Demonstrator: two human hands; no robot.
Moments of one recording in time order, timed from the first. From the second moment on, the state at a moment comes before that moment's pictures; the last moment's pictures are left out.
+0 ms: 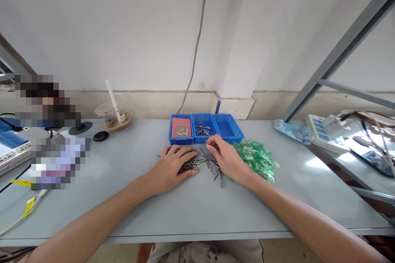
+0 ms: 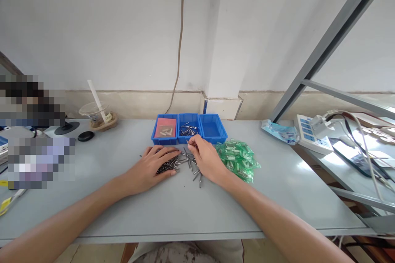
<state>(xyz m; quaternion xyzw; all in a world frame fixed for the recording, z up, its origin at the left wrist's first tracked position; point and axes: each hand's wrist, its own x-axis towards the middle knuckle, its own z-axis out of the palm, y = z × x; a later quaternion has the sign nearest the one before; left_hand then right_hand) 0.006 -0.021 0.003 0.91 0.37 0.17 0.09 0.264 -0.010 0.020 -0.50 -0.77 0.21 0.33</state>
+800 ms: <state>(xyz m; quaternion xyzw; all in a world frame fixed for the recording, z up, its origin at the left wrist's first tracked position) 0.005 -0.020 0.000 0.91 0.36 0.20 0.09 0.263 -0.013 0.024 -0.47 -0.73 0.32 0.38</state>
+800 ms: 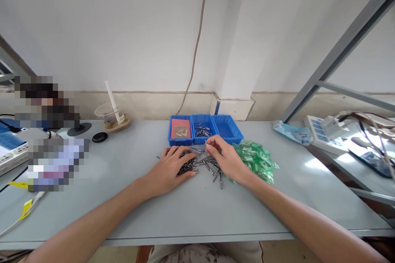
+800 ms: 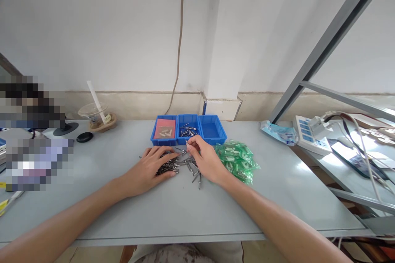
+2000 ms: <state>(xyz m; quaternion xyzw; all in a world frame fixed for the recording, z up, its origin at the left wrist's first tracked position) 0.006 -0.020 0.001 0.90 0.37 0.19 0.09 0.266 -0.010 0.022 -0.49 -0.71 0.31 0.41</state>
